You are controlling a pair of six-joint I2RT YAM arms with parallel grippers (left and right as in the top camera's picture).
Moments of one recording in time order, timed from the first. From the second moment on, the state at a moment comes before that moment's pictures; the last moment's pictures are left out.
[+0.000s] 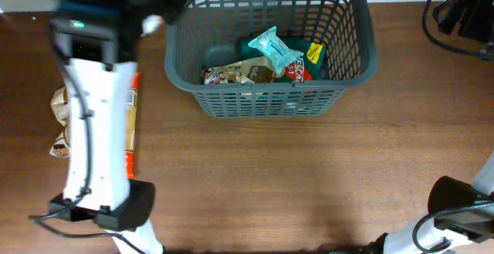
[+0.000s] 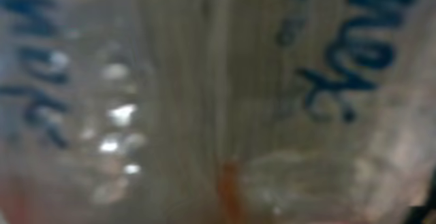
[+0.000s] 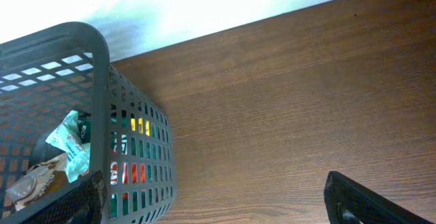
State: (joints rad) left arm -0.25 1.93 2.57 -1.17 0.10 0.71; right arm -0.39 1.84 2.32 -1.34 -0.34 -0.03
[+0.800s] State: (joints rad) left arm -0.41 2.23 2.44 -1.21 0.18 0.92; right arm -0.39 1.84 2.32 -1.34 -0.34 -0.03
